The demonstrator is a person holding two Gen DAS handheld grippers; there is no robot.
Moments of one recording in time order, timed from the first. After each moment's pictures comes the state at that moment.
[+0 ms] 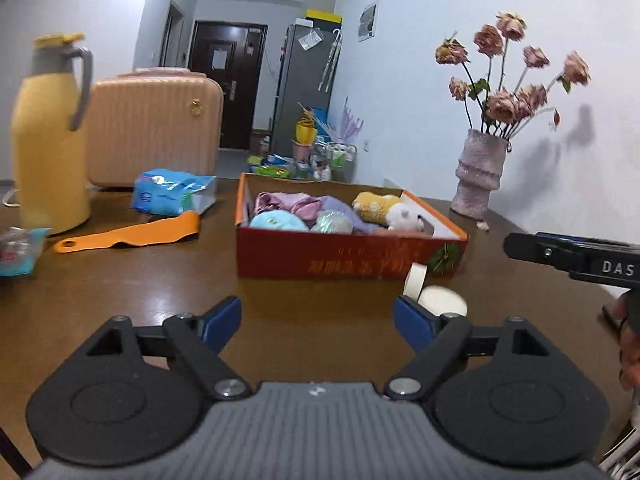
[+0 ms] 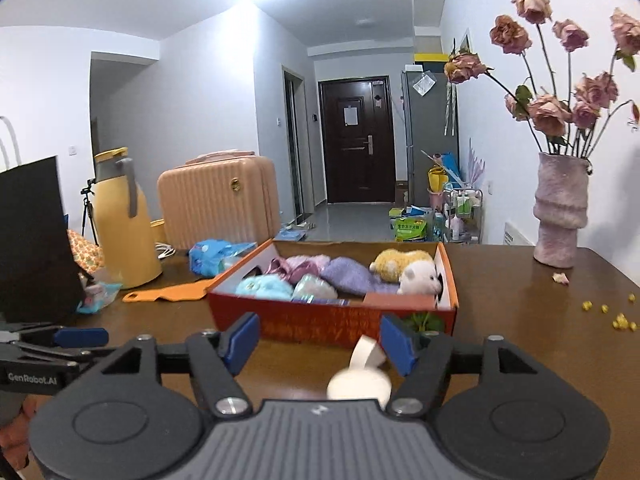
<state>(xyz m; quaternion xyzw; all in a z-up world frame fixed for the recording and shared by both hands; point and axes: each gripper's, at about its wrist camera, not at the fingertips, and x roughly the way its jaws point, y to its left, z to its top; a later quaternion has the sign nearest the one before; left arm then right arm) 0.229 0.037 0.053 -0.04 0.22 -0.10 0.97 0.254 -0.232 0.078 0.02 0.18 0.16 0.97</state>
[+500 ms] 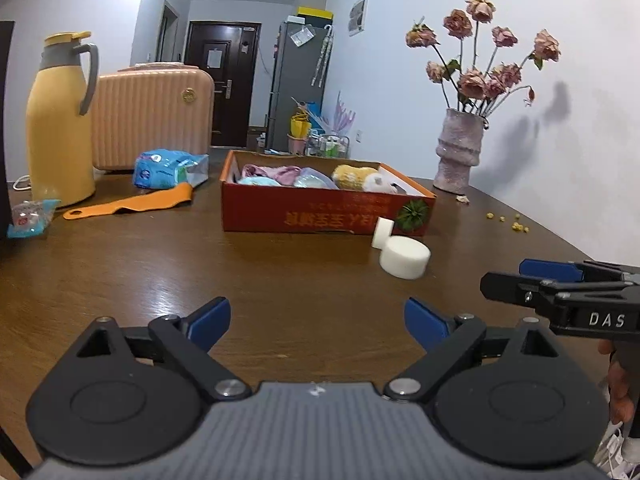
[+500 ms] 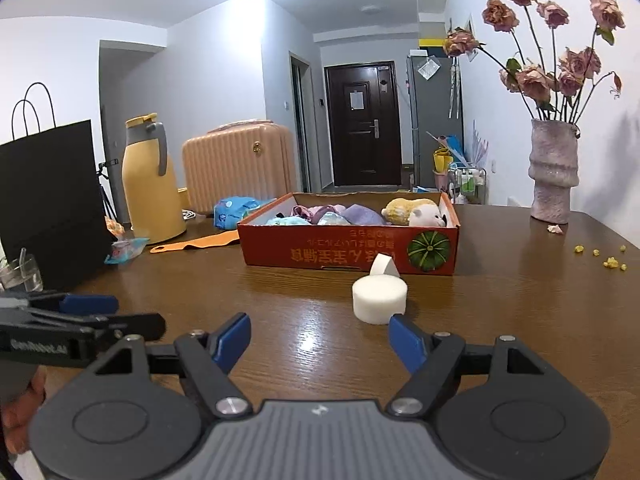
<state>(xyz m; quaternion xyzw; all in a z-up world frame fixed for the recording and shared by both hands) 0.163 0.012 0.030 -0.04 0.23 -0.11 0.97 0.169 -0.235 0.032 0.02 0.20 0.17 0.96</state>
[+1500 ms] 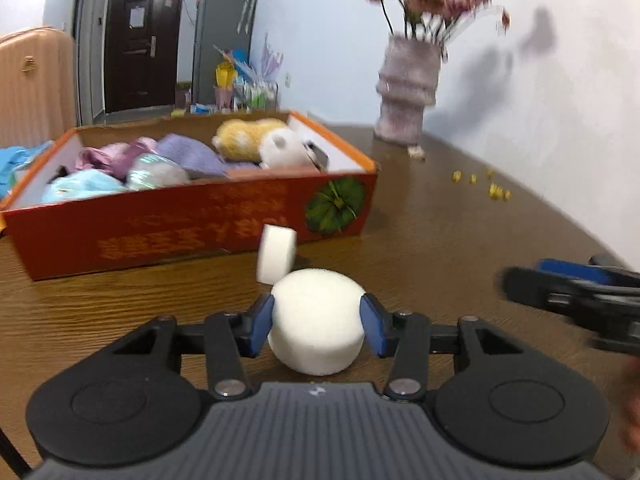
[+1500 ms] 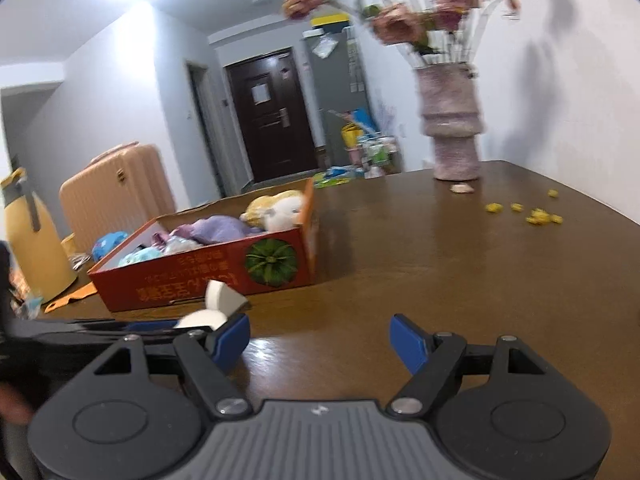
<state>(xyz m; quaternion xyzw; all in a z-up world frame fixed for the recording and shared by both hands) 0.344 -0.104 0.001 -0.01 0.29 -0.21 0.93 0.292 -0.338 0.009 0.10 0.24 0.07 0.96</state>
